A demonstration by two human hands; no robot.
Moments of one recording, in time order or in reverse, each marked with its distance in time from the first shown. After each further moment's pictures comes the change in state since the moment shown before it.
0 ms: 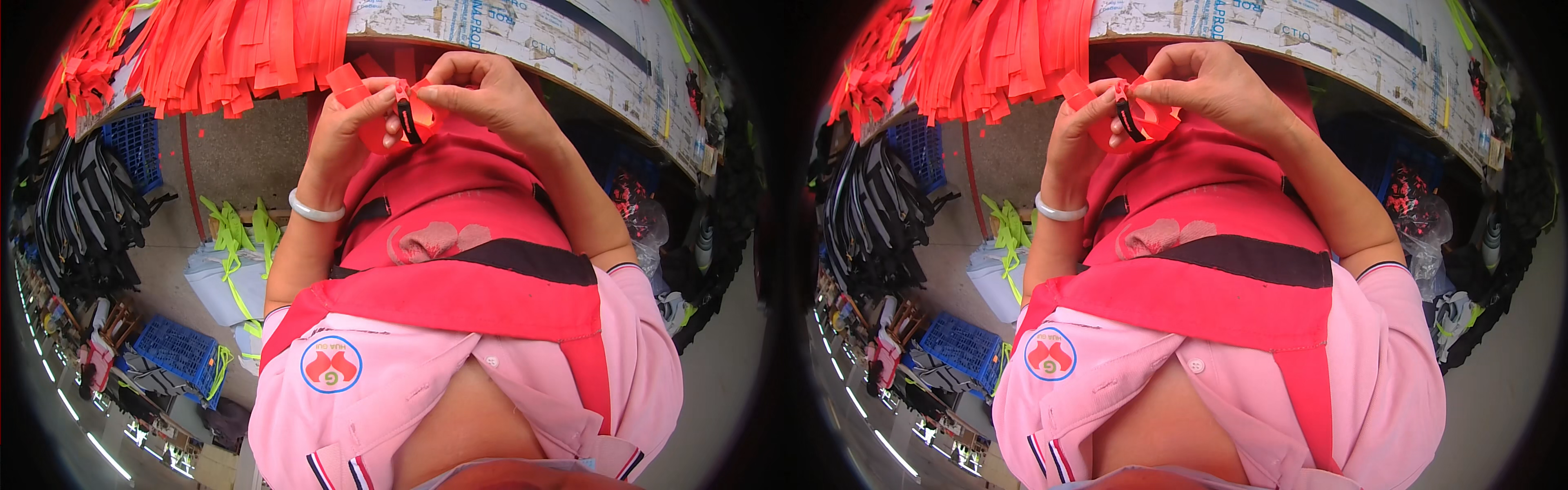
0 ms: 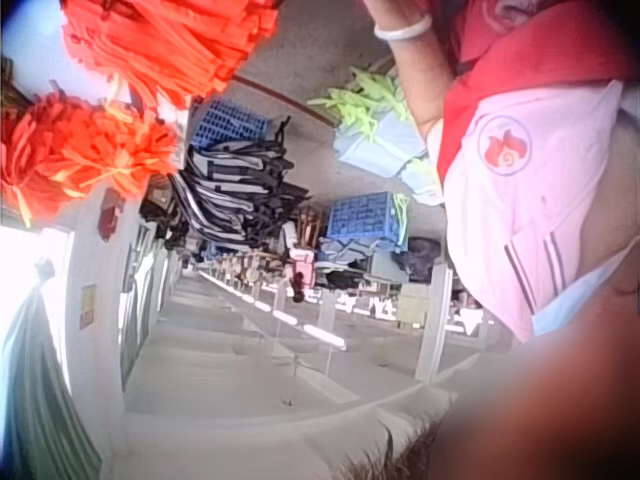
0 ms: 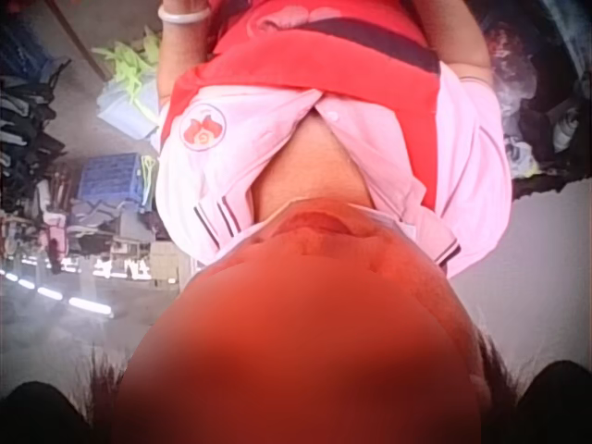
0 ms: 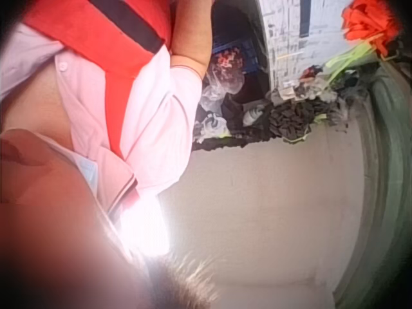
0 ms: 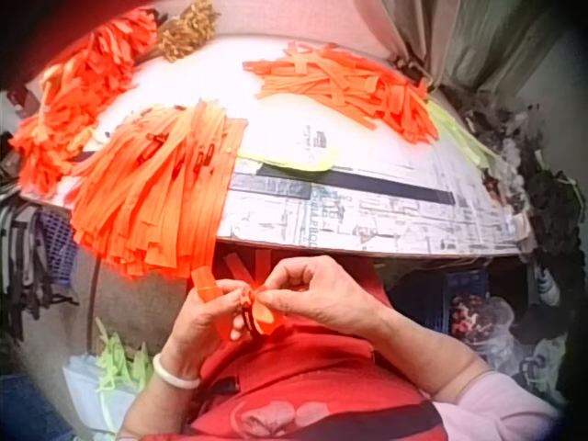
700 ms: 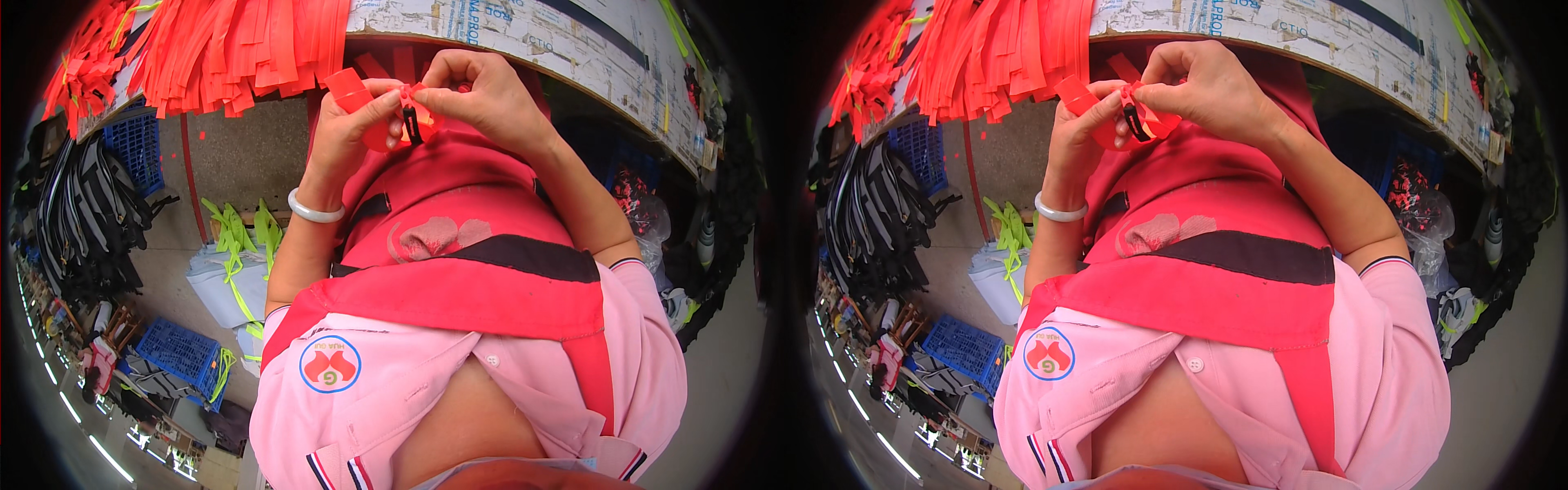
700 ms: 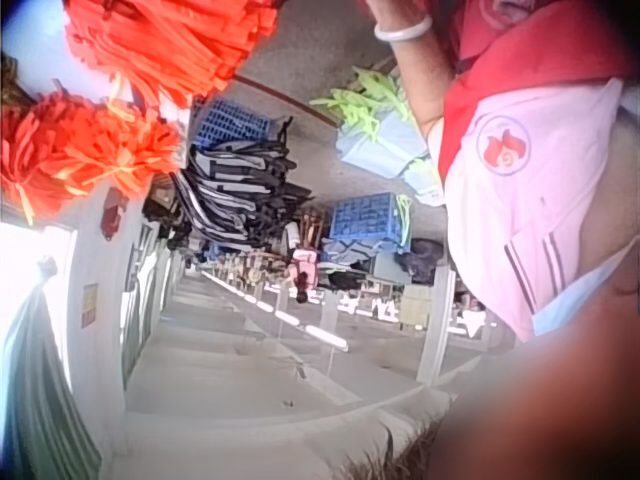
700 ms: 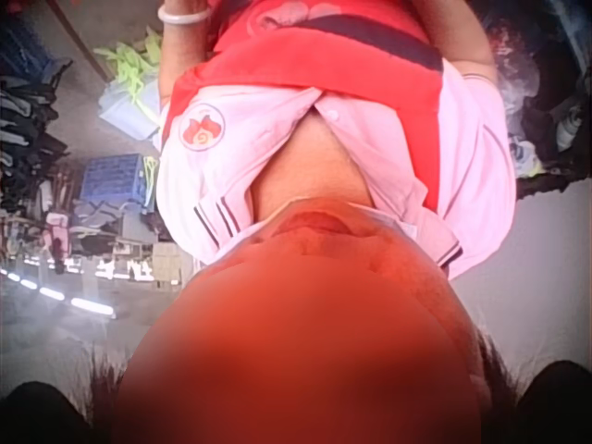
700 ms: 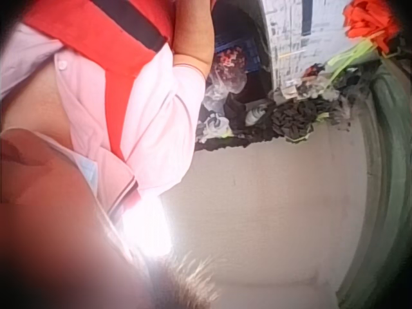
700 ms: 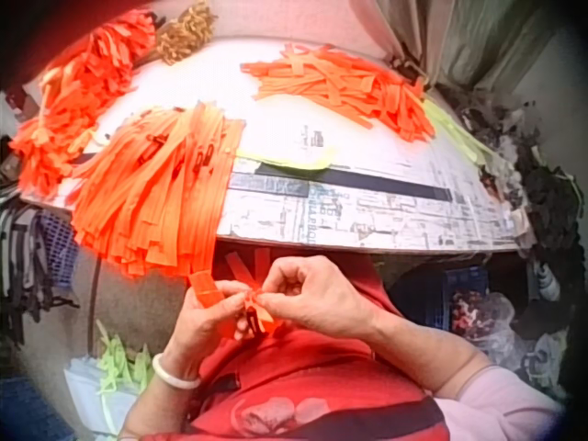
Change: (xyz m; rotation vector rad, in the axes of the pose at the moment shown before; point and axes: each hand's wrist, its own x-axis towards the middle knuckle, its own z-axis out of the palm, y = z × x) left_hand -0.006 -0.003 -0.002 0.052 0.003 0.073; right_hand -0.004 -0.001 0.010 -0.288 0.094 -0.071
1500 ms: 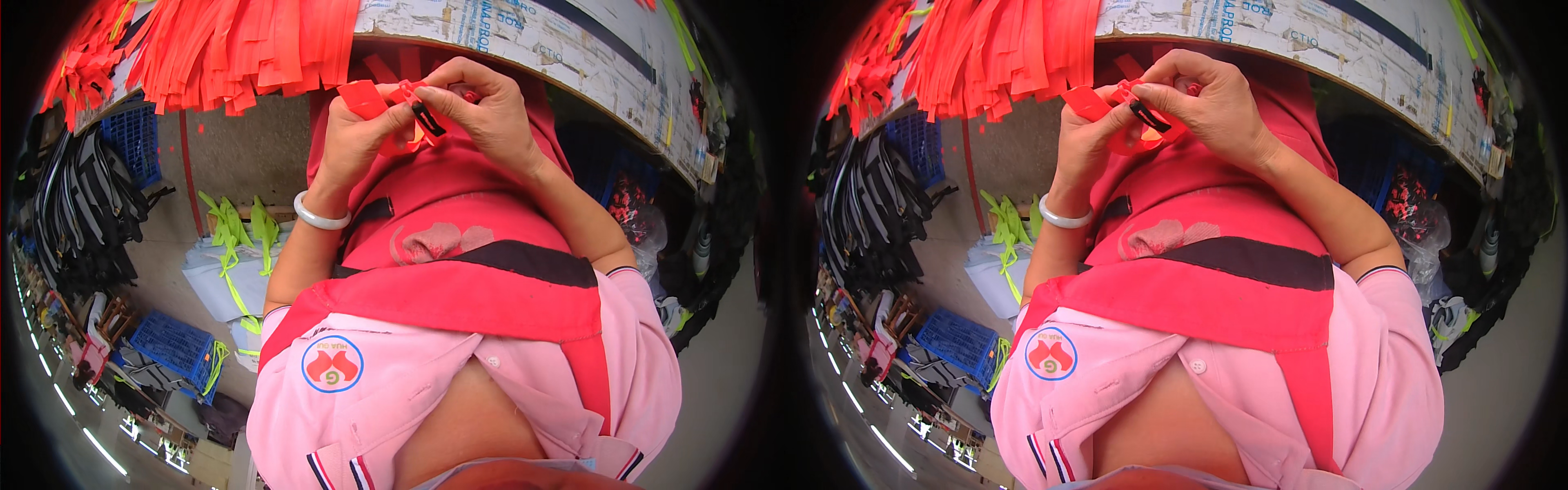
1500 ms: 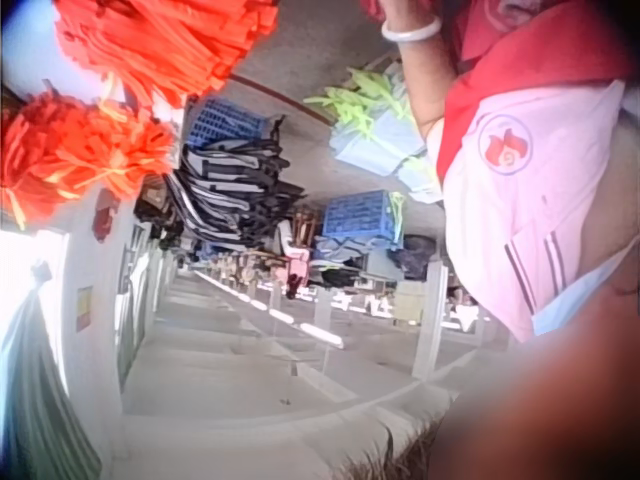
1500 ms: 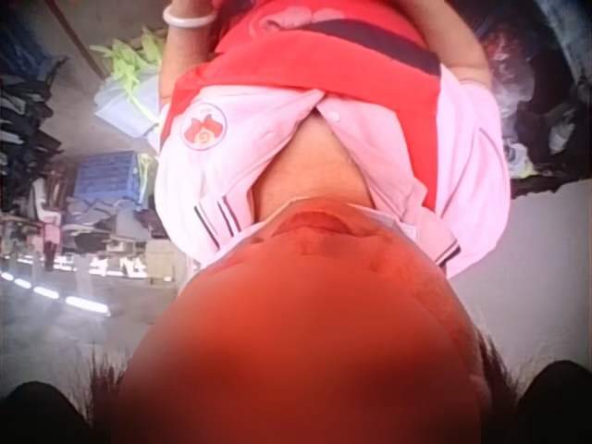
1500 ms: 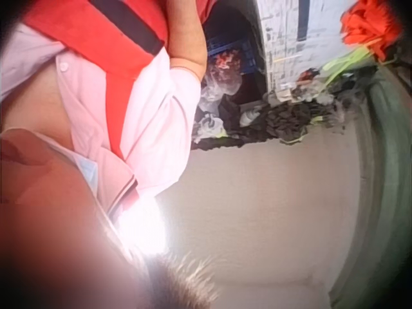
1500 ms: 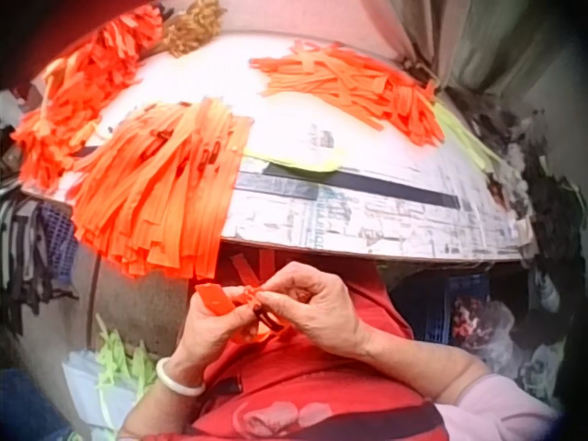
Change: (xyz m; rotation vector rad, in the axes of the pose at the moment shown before) left_hand 0.005 -0.008 0.001 0.147 -0.008 0.124; right_hand 0.005 0.027 0.016 0.127 0.195 -0.172
